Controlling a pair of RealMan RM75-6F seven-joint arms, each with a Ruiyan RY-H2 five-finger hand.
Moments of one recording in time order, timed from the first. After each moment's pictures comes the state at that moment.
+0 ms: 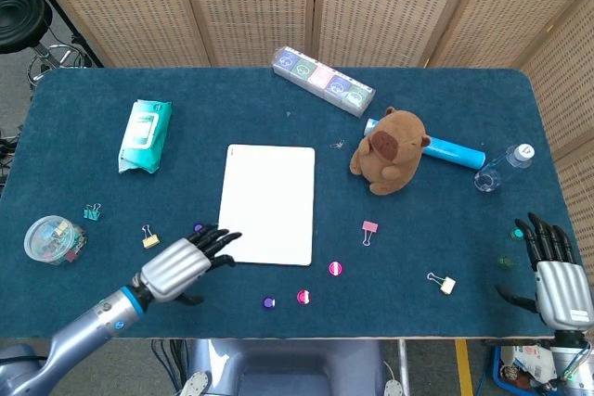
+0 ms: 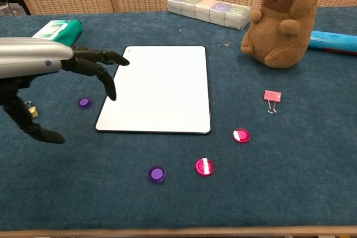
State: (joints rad) left arm -0.59 -1.14 -0.08 -1.94 1.57 0.78 0.17; right arm 0.05 -1.17 0.07 -1.57 -1.50 1.51 0.03
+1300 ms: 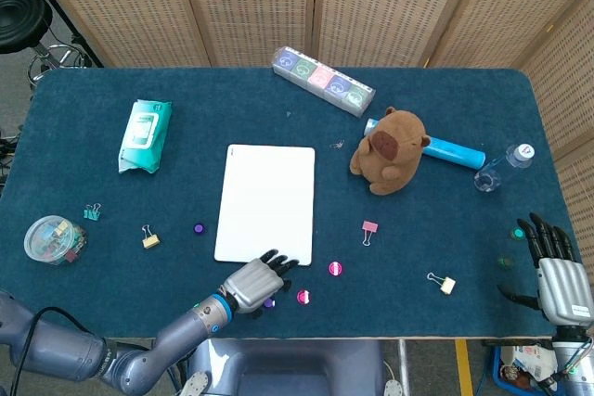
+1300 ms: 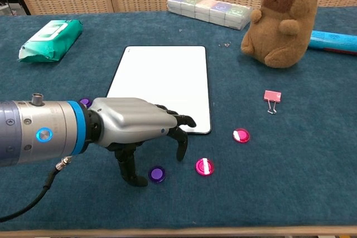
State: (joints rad) left arm -1.00 -1.56 0.01 -1.92 0.73 0.87 0.81; right arm 0.07 -1.15 0.08 -1.57 -1.46 1.45 0.07
